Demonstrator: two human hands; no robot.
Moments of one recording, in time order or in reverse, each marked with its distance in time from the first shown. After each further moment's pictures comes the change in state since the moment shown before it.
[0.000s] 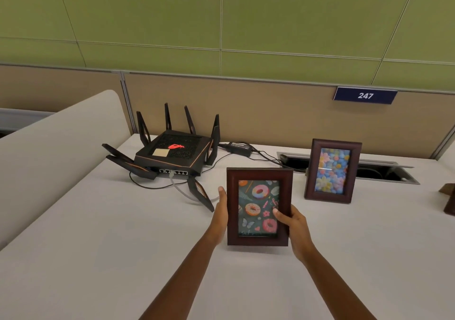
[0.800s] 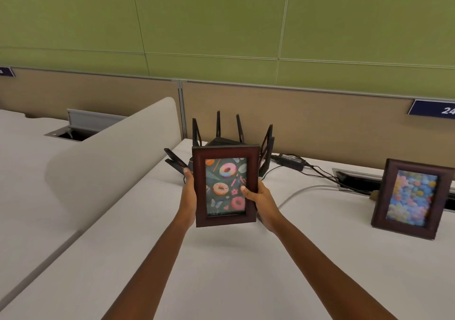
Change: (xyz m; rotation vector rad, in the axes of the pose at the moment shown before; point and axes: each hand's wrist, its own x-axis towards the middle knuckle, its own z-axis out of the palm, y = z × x) left_hand -0.015 0.079 -0.179 -0.113 0.323 0.267; right_hand 0.048 -0.004 0.207 -0.004 -0.461 0.011
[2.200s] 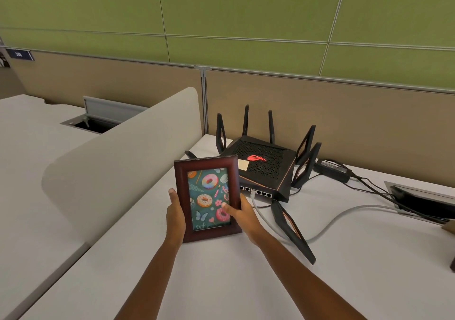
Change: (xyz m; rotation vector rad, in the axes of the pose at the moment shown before) left_hand 0.069 -0.039 -0.098 0.135 0.372 -0.106; right_hand 0.104 0.083 0.071 -0.239 -0.063 0.164
